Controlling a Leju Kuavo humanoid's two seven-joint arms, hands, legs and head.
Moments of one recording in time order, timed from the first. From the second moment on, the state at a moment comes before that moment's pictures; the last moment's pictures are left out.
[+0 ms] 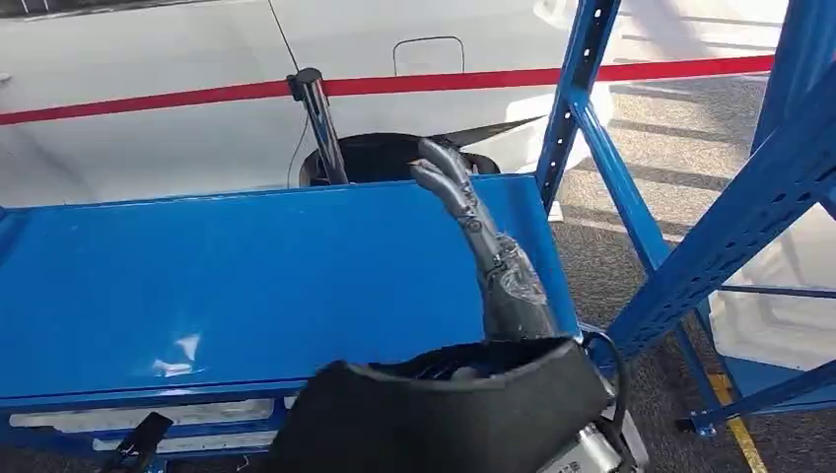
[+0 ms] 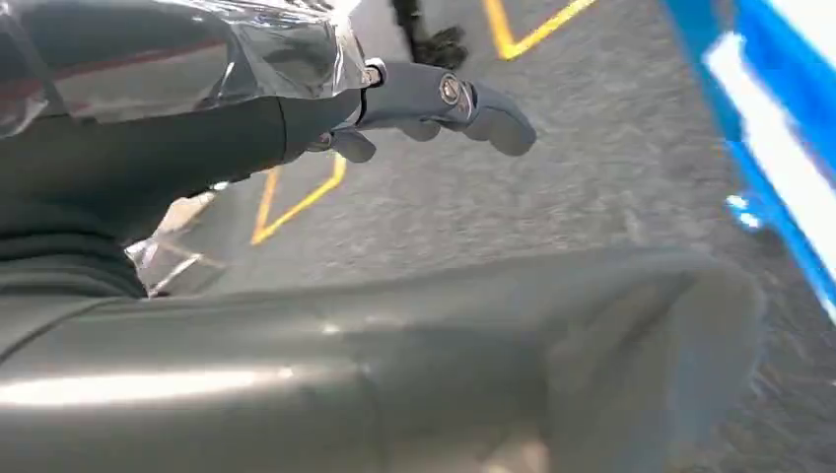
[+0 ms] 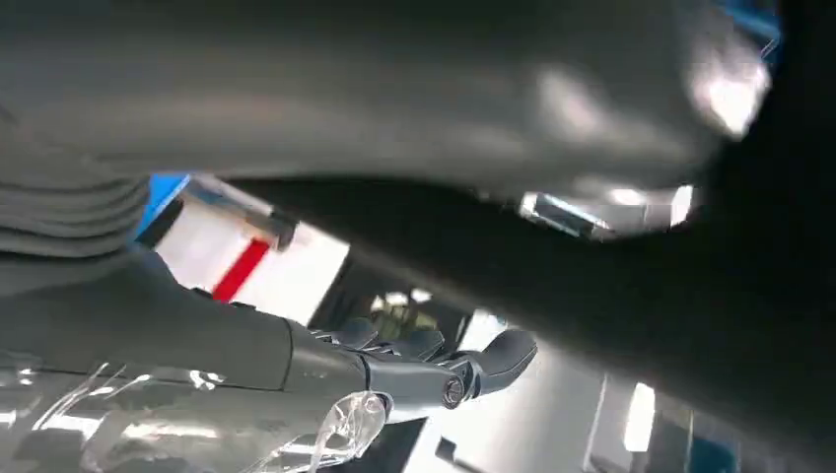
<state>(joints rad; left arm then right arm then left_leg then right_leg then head) -0.12 0.28 0.02 -0.17 -0.71 -0.03 0.18 -0.33 0.01 0.62 -1.82 0.31 -0.14 -0.25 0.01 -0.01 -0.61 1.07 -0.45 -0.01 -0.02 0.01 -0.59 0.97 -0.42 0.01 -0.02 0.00</state>
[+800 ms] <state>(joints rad) -0.10 0.24 0.03 -0.17 -0.83 0.06 0.04 -0.34 0.01 0.62 -1.82 0.45 -0.17 -0.06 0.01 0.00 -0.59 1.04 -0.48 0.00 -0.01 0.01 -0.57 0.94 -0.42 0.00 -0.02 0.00</state>
